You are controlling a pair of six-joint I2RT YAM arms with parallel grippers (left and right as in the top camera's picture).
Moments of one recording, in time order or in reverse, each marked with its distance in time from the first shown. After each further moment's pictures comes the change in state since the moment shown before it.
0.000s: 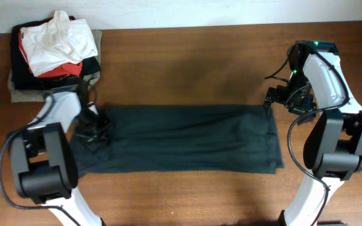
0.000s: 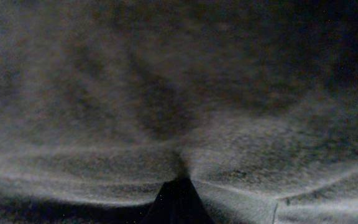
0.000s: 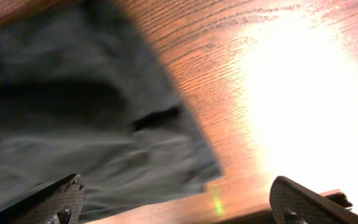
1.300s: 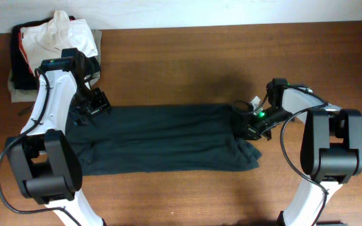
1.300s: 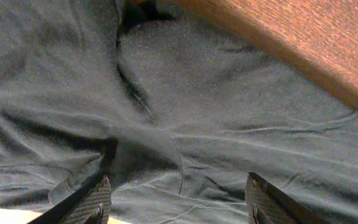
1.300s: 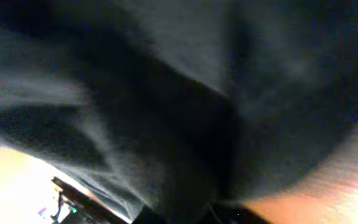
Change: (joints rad) left arm -0.072 -0.021 0.335 -0.285 -0.143 0.023; right arm 0.047 -0.038 -0.526 0.495 -0.571 -0.136
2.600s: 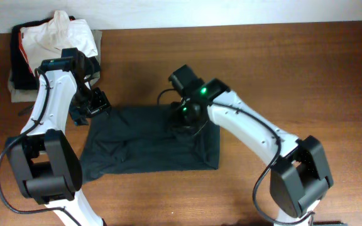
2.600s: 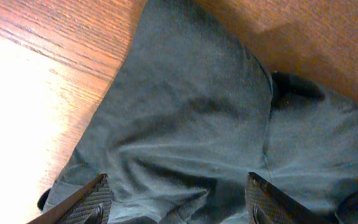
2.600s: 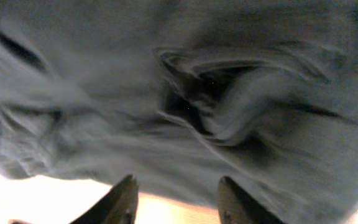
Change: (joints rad) left arm 0.000 0.000 0.000 0.005 0.000 0.000; right arm 0.681 -0.145 0.335 0.014 0.345 0.499
